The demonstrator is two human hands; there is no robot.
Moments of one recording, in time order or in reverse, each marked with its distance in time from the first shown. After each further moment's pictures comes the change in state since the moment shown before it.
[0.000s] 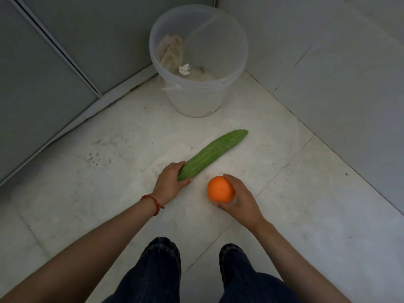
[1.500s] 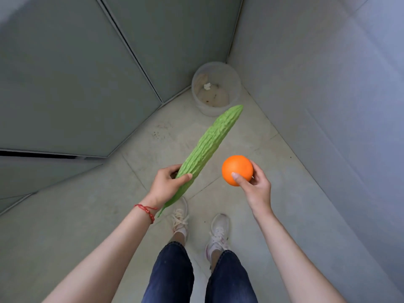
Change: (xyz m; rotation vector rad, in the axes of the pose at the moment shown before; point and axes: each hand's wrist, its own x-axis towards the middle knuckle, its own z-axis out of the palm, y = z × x) left_hand -0.315 0.265 -0.283 -0.597 0.066 -0.352; right_hand -0.236 -0.323 -0.199 0.687 0.275 0.291
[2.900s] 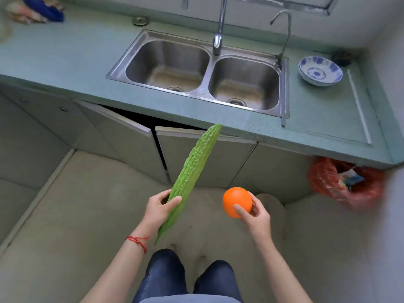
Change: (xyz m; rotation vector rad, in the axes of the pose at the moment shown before) left_hand -0.231 0.131 -0.137 -0.694 0.822 0.046; right_hand -0.102 -0.301 0.124 -0.414 -0.802 -0.276
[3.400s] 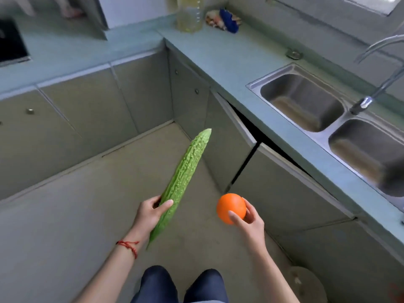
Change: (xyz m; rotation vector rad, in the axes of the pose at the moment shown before) left_hand -0.129 -0.079 -0.141 -0.286 0.631 -0.028; right_hand -0.051 -0.020 0.156 -0.259 -0.649 -0.083
